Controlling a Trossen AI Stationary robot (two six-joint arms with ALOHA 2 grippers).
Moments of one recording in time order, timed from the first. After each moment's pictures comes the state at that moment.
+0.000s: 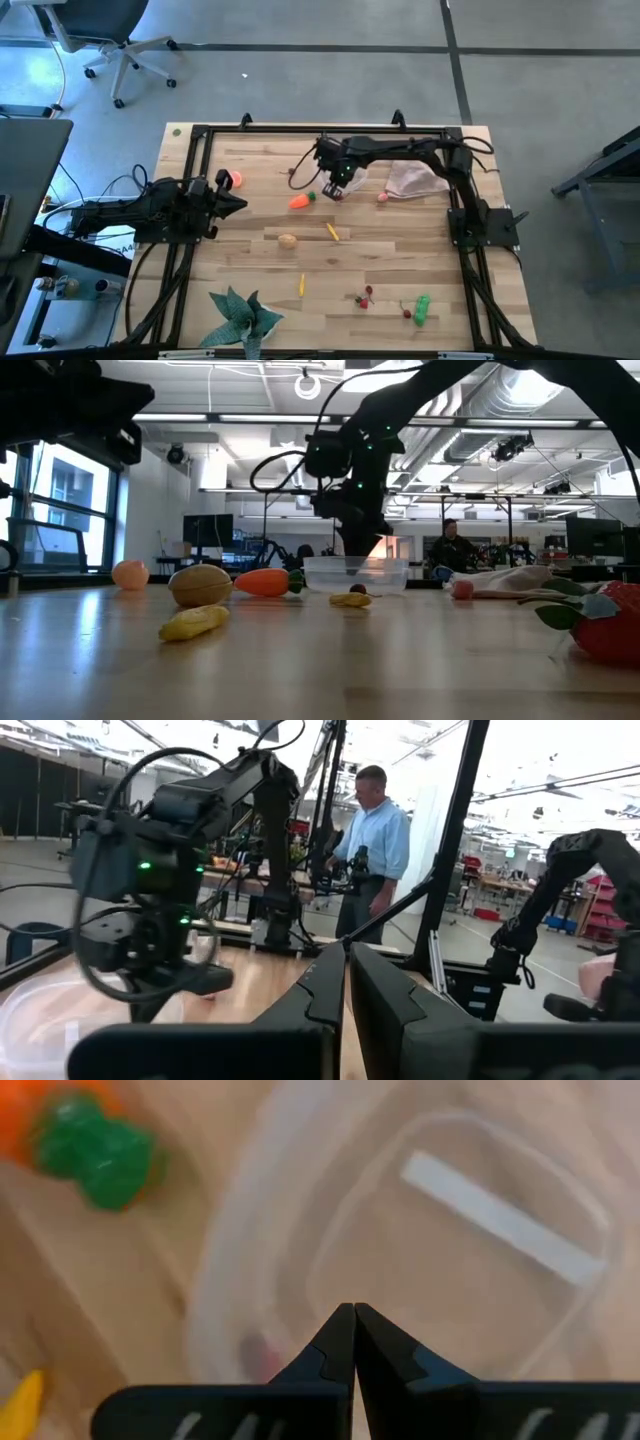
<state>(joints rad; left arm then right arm) 0.22 0.03 0.03 0.17 0.17 -0.22 -0.31 2.10 1.60 -0.83 0.00 0.16</state>
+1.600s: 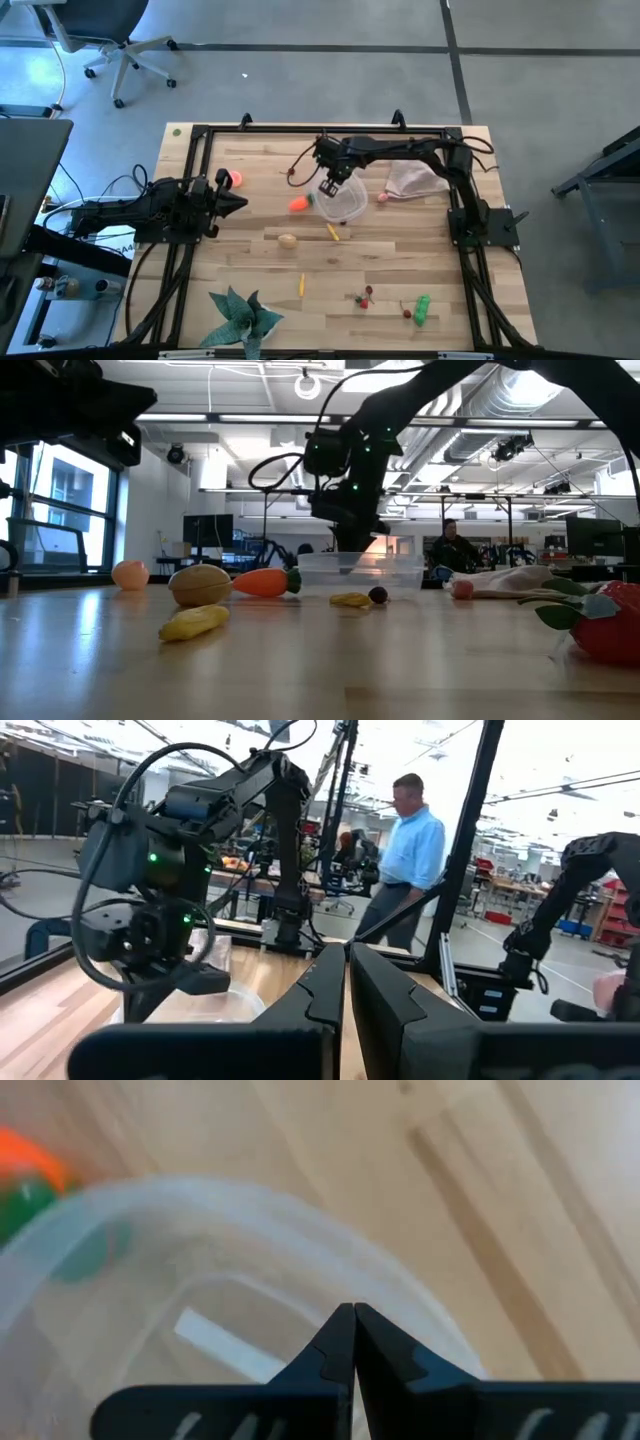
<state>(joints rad) 0.22 0.03 0.03 0.17 0.14 -0.22 -0.34 2.10 1.59 -0.74 0.04 0.20</state>
